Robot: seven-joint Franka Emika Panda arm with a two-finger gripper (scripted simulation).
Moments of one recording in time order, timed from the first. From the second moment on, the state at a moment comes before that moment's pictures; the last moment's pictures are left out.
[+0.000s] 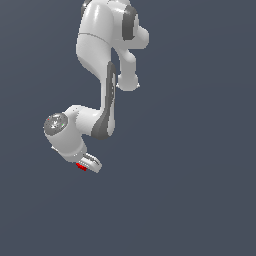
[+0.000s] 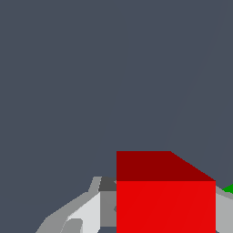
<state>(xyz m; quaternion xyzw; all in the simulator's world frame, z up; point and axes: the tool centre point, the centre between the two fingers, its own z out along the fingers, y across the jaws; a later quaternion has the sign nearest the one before) 0.062 -0.203 0.043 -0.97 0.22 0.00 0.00</state>
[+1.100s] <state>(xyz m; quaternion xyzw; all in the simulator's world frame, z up) 0.060 -0.207 0.116 -0.97 0.22 0.00 0.00</state>
